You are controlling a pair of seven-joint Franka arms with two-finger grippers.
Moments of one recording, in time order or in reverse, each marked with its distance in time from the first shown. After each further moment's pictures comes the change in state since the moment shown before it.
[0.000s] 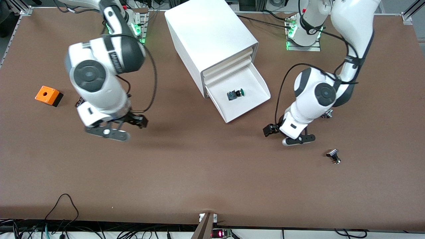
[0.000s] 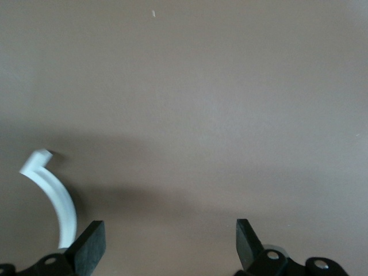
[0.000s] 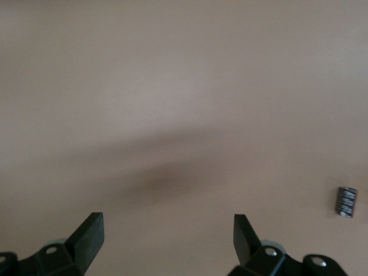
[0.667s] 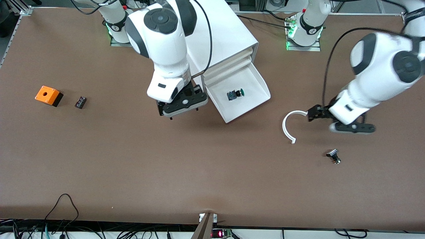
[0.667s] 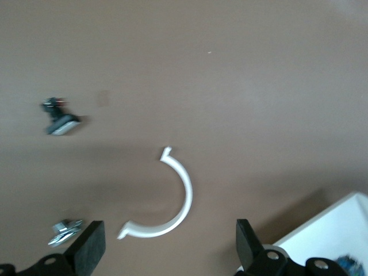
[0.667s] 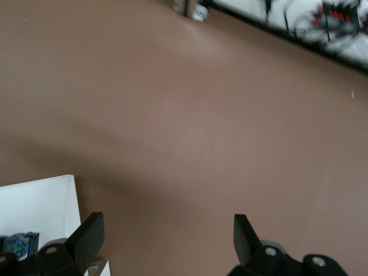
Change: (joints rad) left arm 0.147 -0.221 0.003 0.155 0.059 -0.480 0.272; right arm 0.327 0.086 -0.037 0.152 -0.001 0.113 -0.240
